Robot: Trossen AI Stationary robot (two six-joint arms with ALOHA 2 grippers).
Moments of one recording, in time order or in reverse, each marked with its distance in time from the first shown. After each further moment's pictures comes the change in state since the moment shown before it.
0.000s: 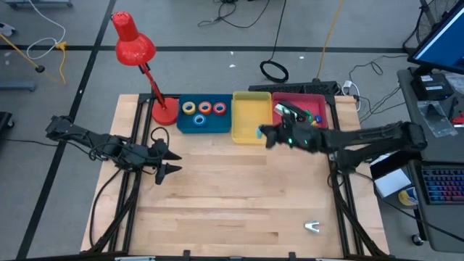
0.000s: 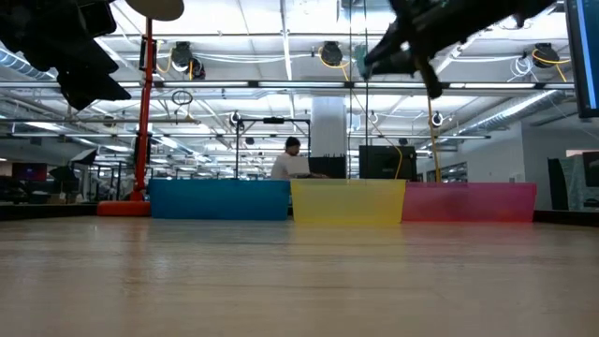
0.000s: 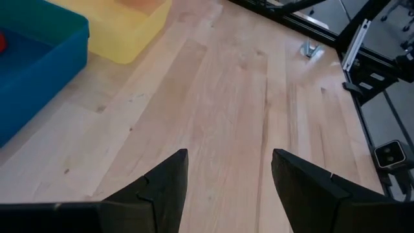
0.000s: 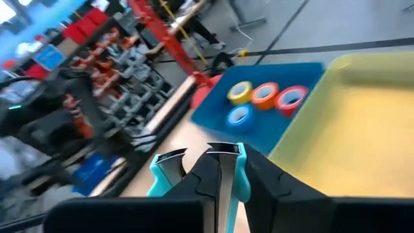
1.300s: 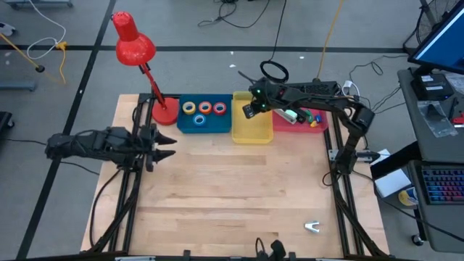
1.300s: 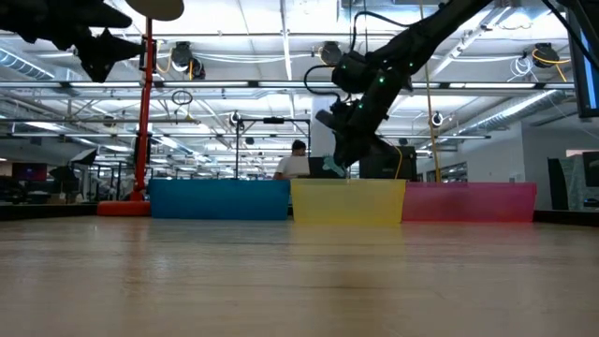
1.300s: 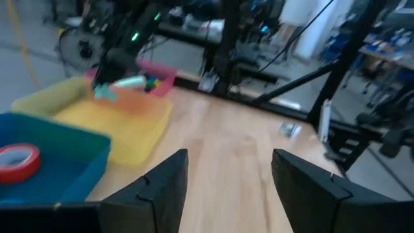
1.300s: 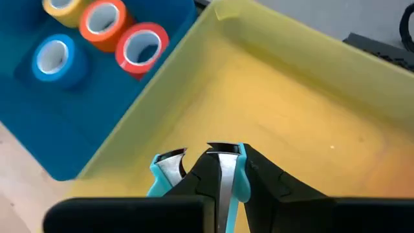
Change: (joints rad) left arm 0.280 -0.262 -0.027 0.132 0.185 0.296; right arm -0.530 0.662 0.559 -0.495 -0.427 -0.385
